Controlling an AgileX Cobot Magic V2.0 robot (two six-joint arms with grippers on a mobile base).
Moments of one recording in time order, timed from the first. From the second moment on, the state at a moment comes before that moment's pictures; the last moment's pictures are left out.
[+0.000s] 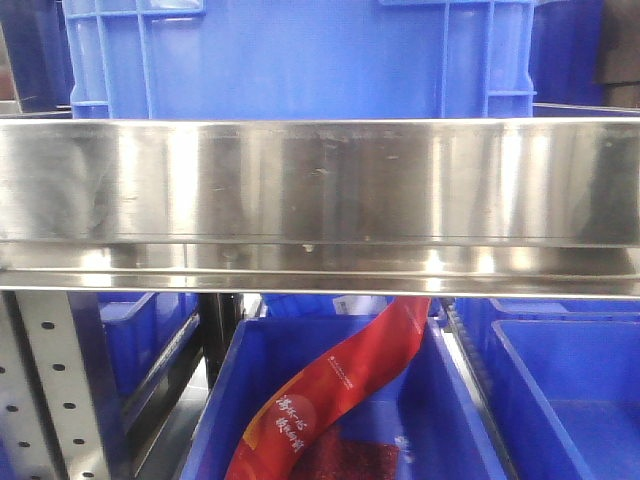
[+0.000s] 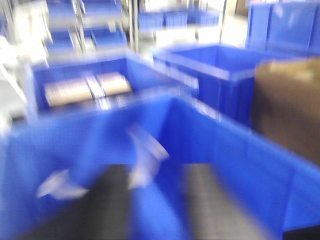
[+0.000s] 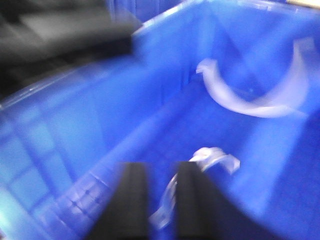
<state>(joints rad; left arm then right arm) -0.47 1.56 -1.57 -0.05 0.24 0.07 0.46 1.56 -1.59 0.20 0.56 -0.06</state>
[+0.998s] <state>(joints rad) -0.47 0.95 -0.99 -0.21 0.29 0.07 0.49 1.04 -1.03 0.18 0.28 -0.06</state>
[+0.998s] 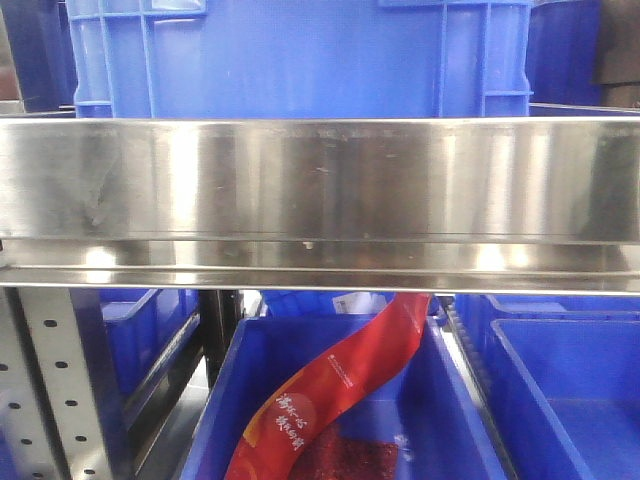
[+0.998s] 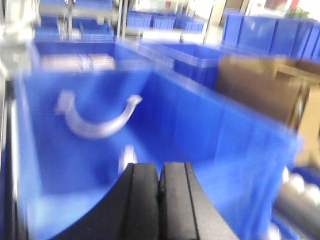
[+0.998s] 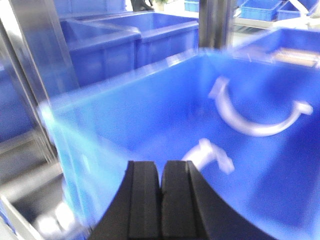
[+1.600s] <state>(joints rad) -0.47 0.76 -0.83 -0.22 0.11 0.07 0.49 0.84 -0.87 0.18 0.17 -0.06</state>
